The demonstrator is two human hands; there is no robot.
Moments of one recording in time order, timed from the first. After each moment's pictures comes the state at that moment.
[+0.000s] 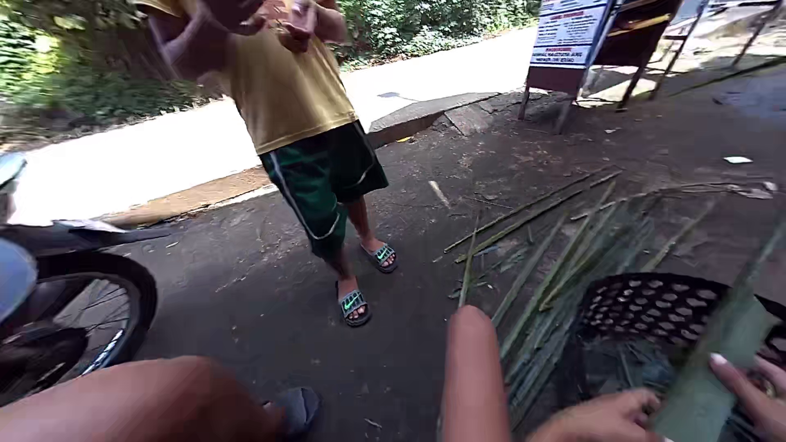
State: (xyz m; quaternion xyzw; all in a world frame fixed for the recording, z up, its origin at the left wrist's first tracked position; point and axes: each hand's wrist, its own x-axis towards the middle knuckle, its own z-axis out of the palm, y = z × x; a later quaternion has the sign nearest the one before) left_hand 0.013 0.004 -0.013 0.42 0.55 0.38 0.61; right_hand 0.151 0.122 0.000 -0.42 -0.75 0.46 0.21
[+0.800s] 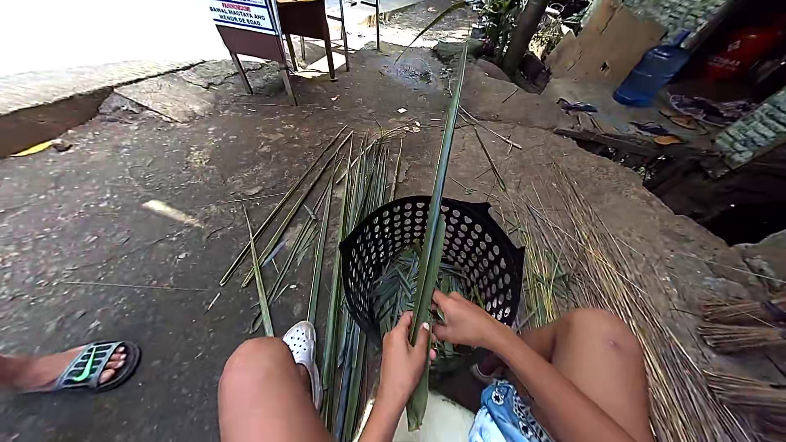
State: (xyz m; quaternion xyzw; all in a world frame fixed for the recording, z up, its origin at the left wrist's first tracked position) left_hand 0.055 0.023 -0.034 0.43 0.64 0.32 0.54; right_hand 0.191 0.094 -0.018 -0.47 -0.75 0.47 -0.04
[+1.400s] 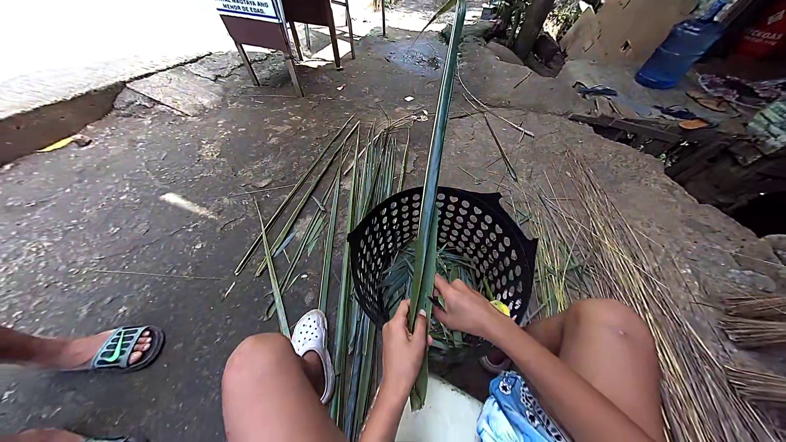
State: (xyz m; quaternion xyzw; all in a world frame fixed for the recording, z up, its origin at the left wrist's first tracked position) left_hand 0.049 0.024 -0.031 0.44 0.68 0.35 0.48; right_hand 0.172 0.099 -0.009 -0.49 -0.76 0.42 -0.06
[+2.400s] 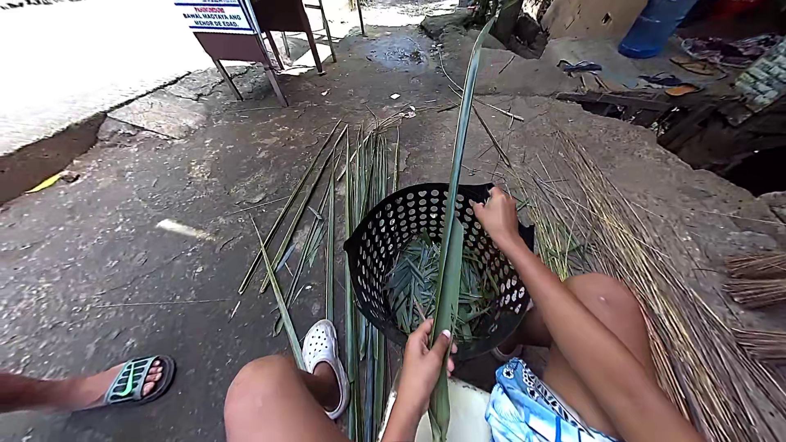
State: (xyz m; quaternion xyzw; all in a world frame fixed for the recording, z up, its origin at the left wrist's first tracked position) left_hand 0.055 0.015 -0.036 0.33 0.58 0.34 0.67; right_hand 0.207 0.188 -0.001 -0.80 -0.51 0.28 0.18
